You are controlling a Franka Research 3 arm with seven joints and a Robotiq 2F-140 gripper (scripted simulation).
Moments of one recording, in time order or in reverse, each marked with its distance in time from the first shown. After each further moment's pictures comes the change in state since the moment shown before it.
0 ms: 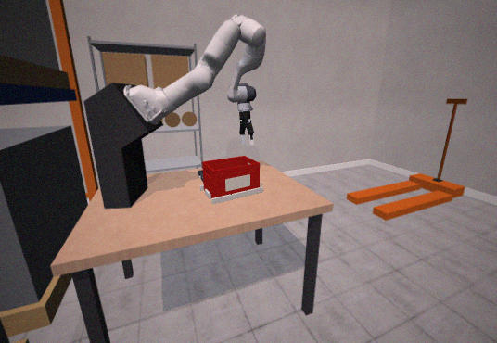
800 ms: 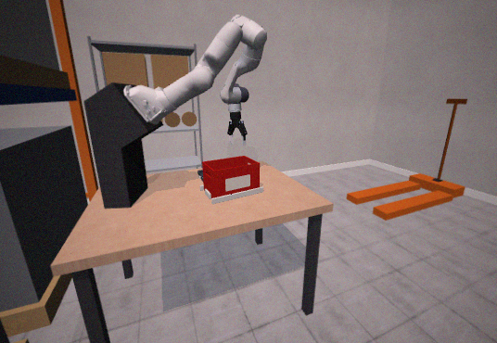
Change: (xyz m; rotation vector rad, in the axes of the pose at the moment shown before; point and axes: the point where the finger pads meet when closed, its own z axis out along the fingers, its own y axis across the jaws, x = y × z) arm -0.057 -0.036 -0.003 0.056 0.022 -0.265
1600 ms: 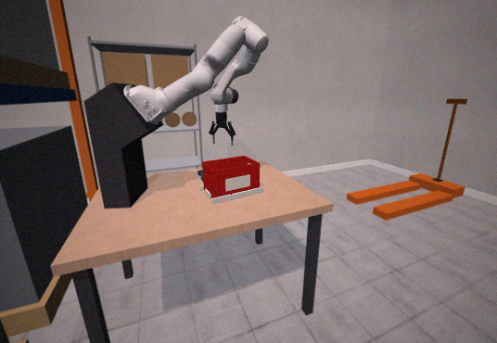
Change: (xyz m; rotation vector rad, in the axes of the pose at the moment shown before) arm -0.086 -0.063 -0.007 0.100 0.029 -0.434
